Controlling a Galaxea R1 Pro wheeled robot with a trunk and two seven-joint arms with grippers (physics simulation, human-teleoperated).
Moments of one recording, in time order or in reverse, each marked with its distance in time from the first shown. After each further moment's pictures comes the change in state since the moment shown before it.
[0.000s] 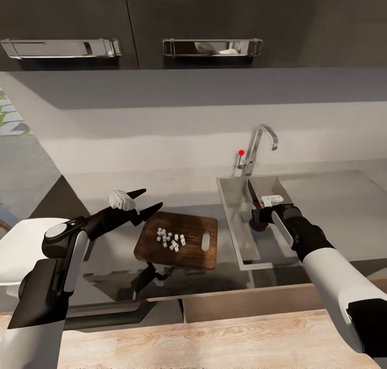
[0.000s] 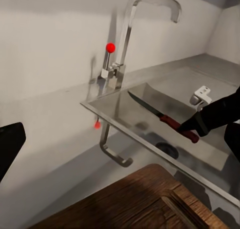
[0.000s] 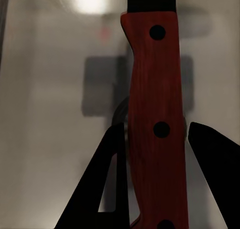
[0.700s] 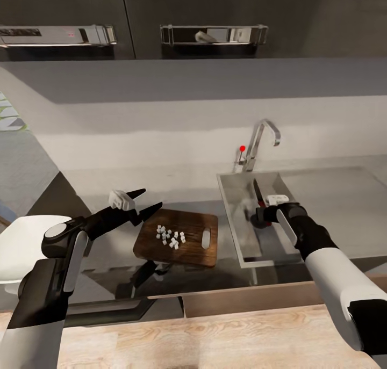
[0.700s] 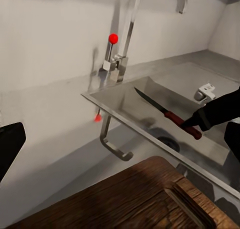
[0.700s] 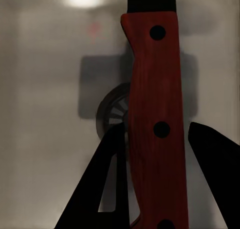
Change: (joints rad) left arm 0.000 0.002 0.001 0.000 0.000 0.000 0.001; right arm 0.000 -0.003 -0.078 0.000 0.003 0.004 -0.006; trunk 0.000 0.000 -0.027
